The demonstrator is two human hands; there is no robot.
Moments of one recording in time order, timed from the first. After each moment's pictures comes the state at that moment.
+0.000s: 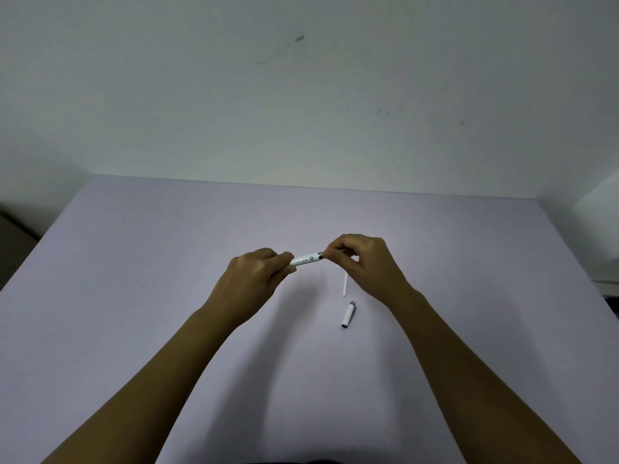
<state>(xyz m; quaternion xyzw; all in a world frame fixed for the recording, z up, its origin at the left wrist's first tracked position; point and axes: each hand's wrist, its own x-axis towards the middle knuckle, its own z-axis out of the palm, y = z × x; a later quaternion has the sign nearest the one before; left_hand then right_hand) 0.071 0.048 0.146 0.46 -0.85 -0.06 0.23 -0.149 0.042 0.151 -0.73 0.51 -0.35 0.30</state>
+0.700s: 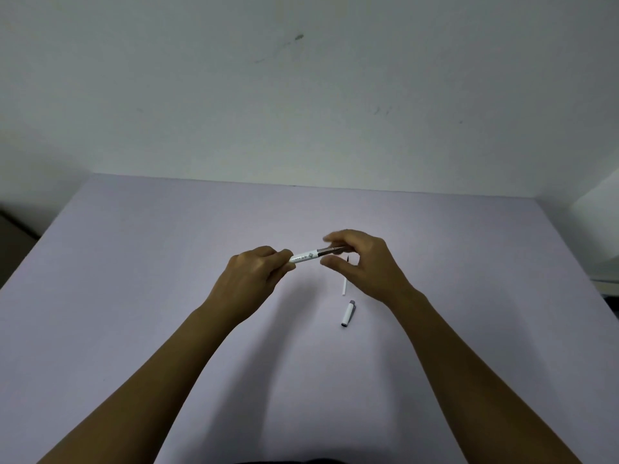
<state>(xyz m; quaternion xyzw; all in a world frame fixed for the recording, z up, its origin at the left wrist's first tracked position) 0.070 0.048 0.148 0.46 -0.85 -0.07 0.24 -0.151 0.043 0.150 -0.74 0.51 -0.35 0.26</state>
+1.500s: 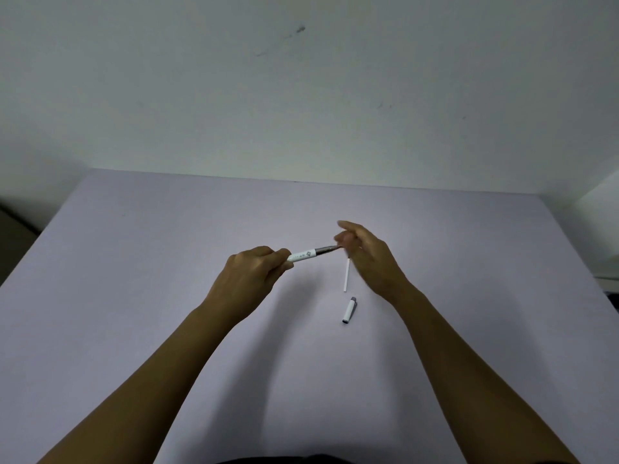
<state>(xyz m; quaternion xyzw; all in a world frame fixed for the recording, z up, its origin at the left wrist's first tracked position) 0.072 0.049 0.145 0.47 -0.85 -0.07 0.23 -0.158 0.037 0.131 -0.60 0.55 -0.38 0.43</state>
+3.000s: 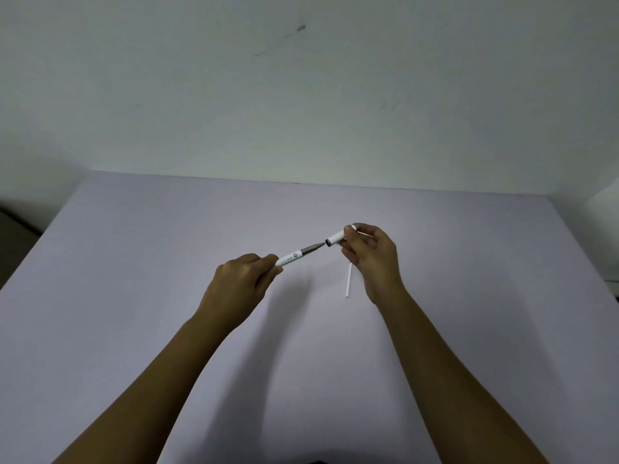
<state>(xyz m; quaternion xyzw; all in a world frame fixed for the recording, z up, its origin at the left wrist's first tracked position) 0.081 0.042 0.133 0.53 -0.82 -0.08 0.22 -0.137 0.020 0.131 -0.27 0.54 -0.58 0.54</state>
